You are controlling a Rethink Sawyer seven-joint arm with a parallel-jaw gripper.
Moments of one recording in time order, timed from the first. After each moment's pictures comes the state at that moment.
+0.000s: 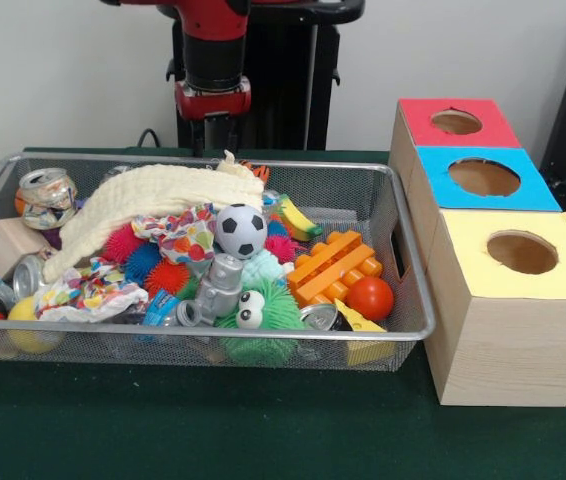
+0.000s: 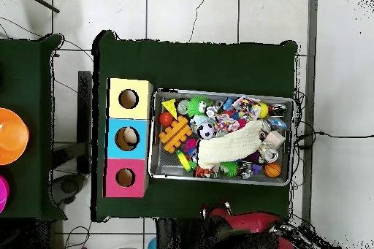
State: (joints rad) arm -0.51 -0.45 -0.11 2.08 -0.73 -0.10 1.57
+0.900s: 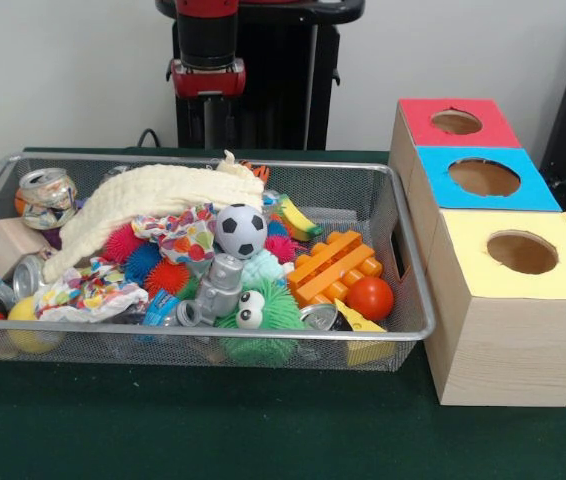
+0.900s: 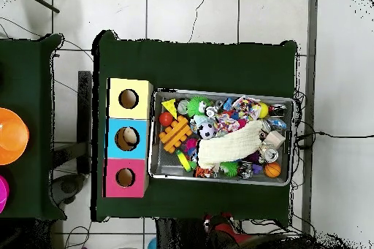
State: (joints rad) arm -0.62 -0.44 -0.15 2.19 -0.67 -0.25 1.58
